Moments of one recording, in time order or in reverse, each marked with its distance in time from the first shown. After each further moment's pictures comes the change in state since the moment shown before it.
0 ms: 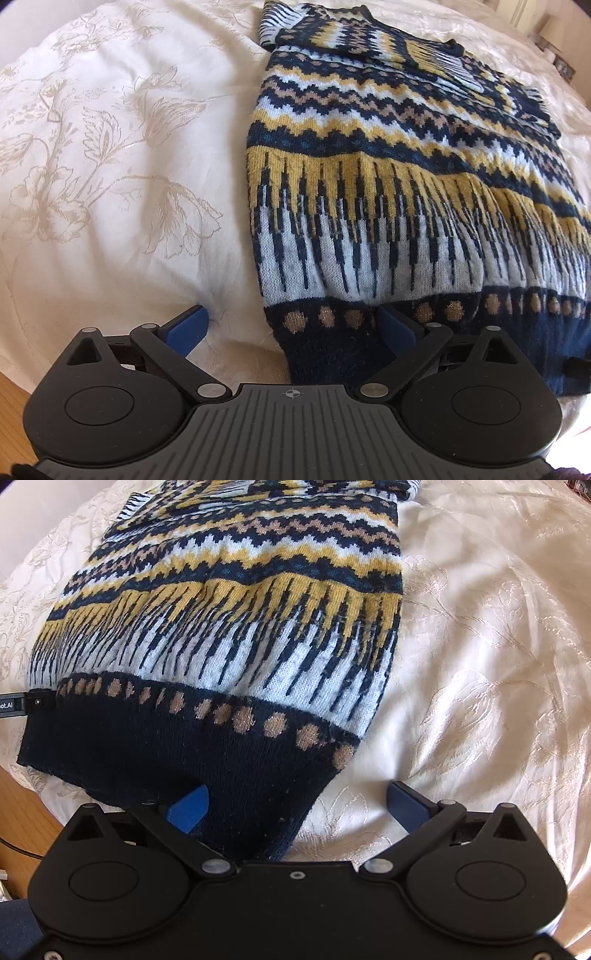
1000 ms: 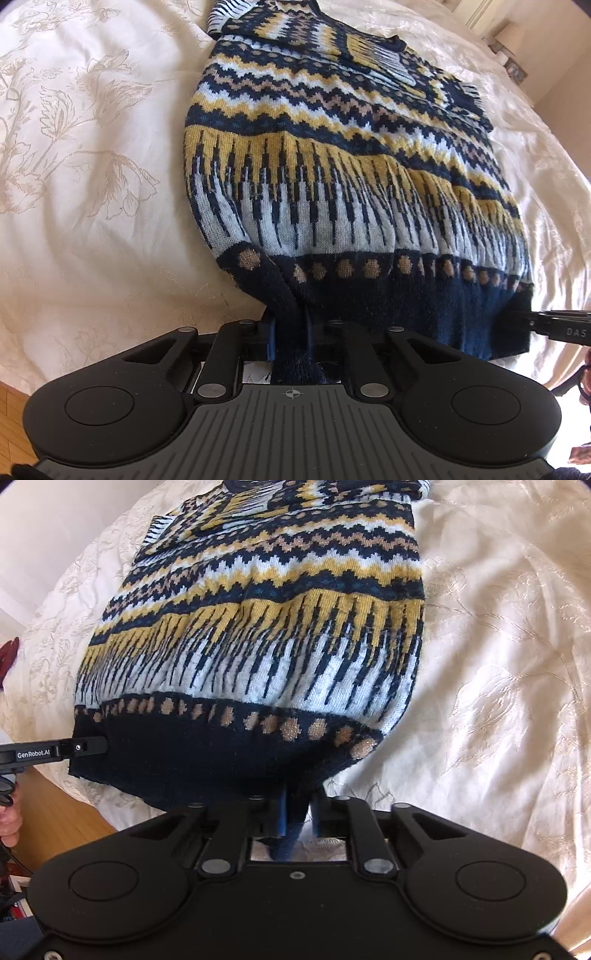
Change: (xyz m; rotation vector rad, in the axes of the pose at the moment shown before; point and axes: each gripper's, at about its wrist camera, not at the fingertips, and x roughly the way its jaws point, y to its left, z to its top) left arm -0.028 -0.005 -0.007 0.012 0.040 -0.228; right arm -0.024 -0.003 0.017 0.092 0.007 0.171
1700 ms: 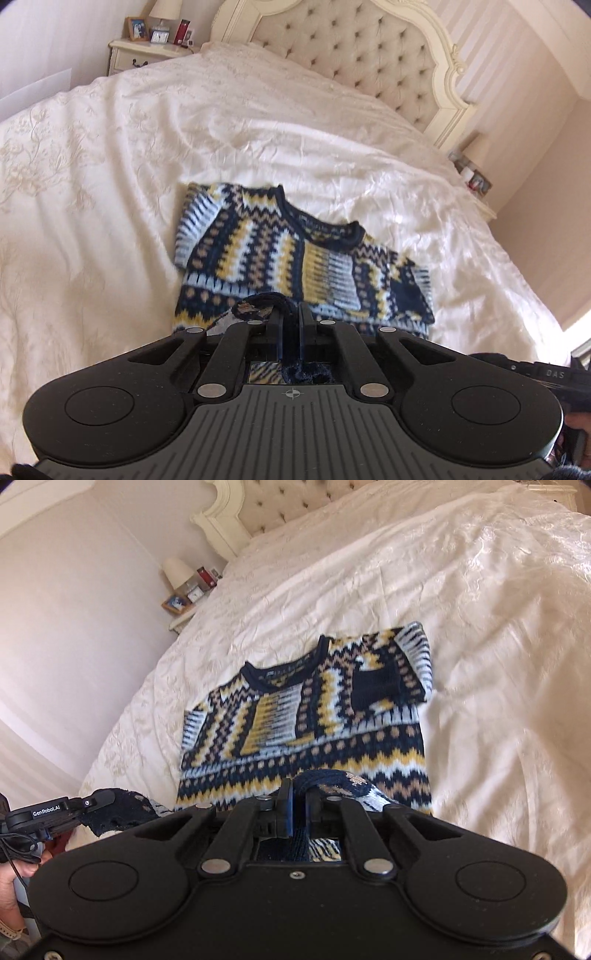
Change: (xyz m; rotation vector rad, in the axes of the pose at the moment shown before) left arm -0.082 -0.012 0.158 -0.051 -0.367 -0.120; right arm -0.087 -0.006 0.127 0.162 -0.390 0.129
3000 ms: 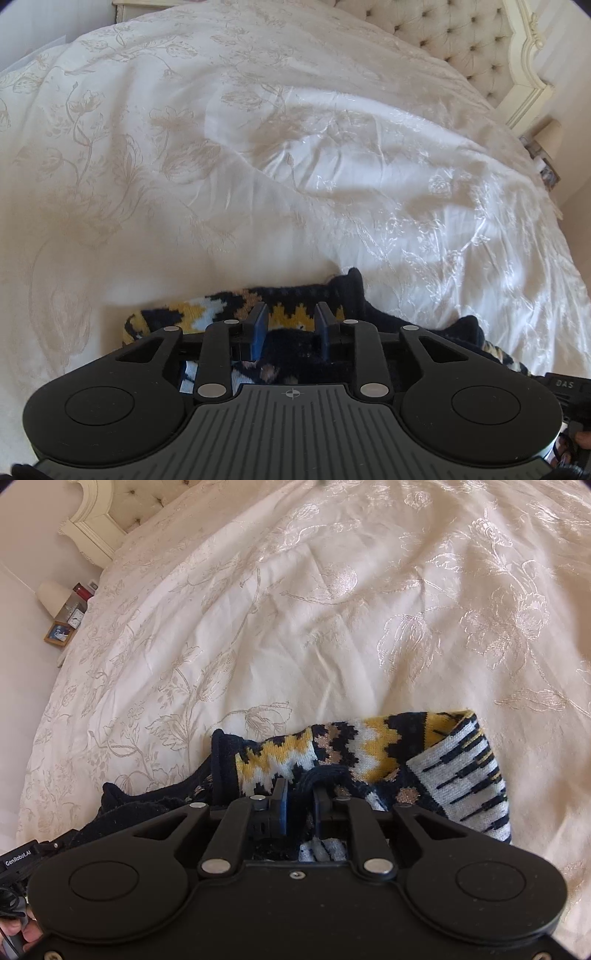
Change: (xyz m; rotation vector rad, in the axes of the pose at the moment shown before) left arm 0.253 0.049 0.146 -0.039 0.183 0.136; right arm 0.241 -0.057 0.150 0.228 0.114 -0.263
